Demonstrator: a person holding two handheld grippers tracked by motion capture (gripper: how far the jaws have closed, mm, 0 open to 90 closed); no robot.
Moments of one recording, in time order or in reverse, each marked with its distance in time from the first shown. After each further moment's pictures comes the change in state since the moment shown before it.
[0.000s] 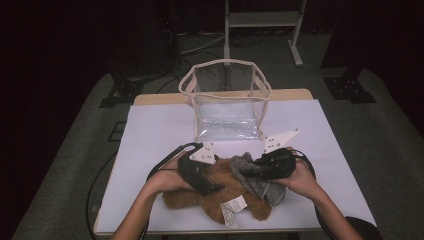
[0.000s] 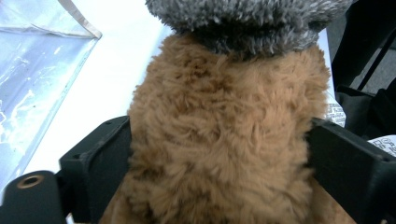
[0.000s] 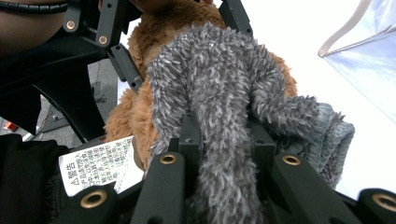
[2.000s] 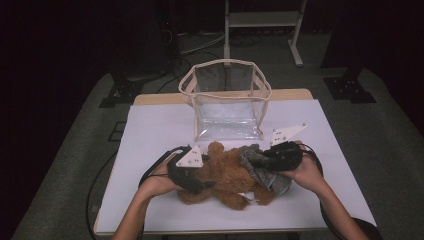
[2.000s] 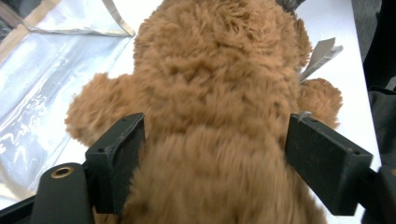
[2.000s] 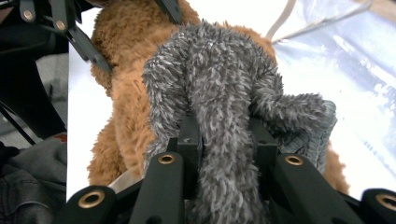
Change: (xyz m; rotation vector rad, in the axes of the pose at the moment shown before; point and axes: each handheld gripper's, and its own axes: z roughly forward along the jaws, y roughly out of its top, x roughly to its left) left arm 0.002 -0.037 -0.019 -0.091 0.113 0.011; right arm -0.022 -0.008 -0.015 0.011 -0.132 0.025
